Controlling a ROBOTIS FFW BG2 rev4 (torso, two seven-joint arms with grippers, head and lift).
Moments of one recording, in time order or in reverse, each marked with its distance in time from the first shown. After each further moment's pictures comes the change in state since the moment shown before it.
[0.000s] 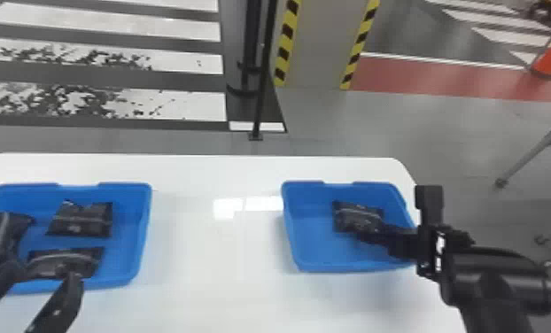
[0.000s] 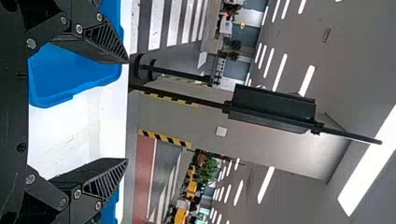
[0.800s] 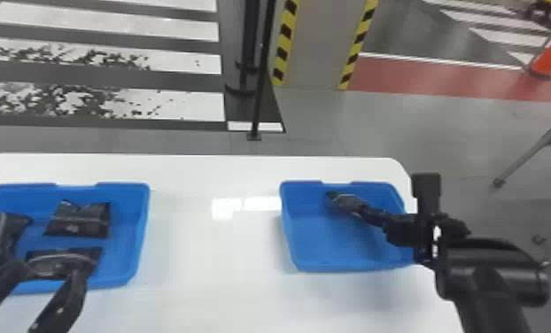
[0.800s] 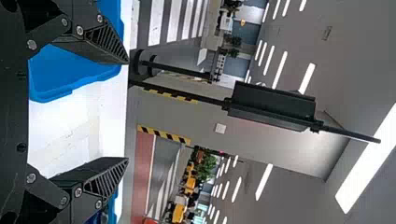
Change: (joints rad) left arm -0.015 0.000 -0.011 0.016 0.004 -0.002 -0.009; right arm -0.023 -0.004 0.017 0.012 0.020 -0.104 -0.017
